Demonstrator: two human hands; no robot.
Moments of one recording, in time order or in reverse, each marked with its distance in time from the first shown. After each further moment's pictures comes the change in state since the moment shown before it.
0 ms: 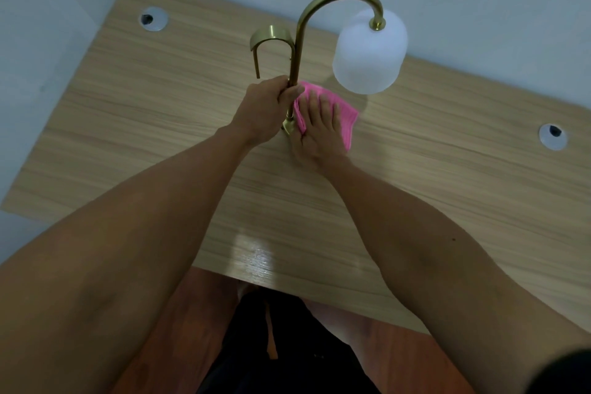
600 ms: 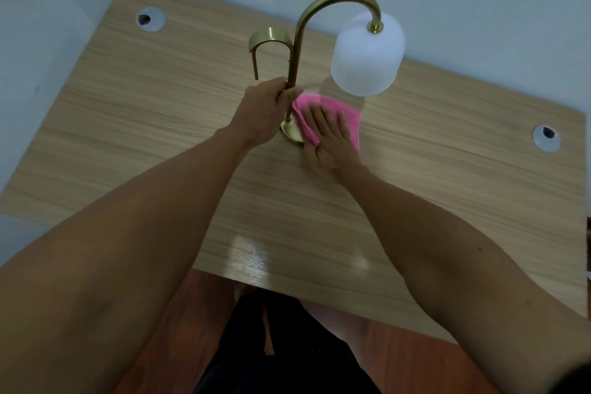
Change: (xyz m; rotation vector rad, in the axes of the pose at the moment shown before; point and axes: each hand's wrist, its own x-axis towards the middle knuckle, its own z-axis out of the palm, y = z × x) left_hand -0.002 0.000 -0.001 -0.010 -0.006 -0.017; right_hand -0.024 0.032 -0.003 -0.005 0.008 -0.126
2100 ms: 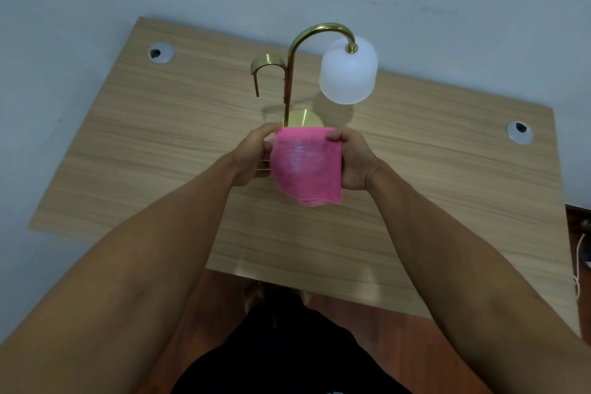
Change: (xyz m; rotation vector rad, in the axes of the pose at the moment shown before) left_hand -0.056 0.012 -0.020 -0.596 -0.448 -0.761; right_hand -0.047 -0.036 -0.110 1.818 -0.419 0.716
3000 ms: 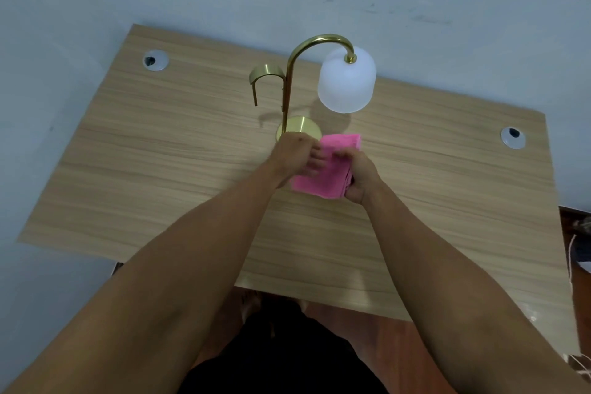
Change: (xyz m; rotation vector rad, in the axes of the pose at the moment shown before) left_hand 0.005 0.026 0.067 -0.015 0.096 0.212; right_hand 0.010 0.024 -0.023 0.172 0.403 -0.151
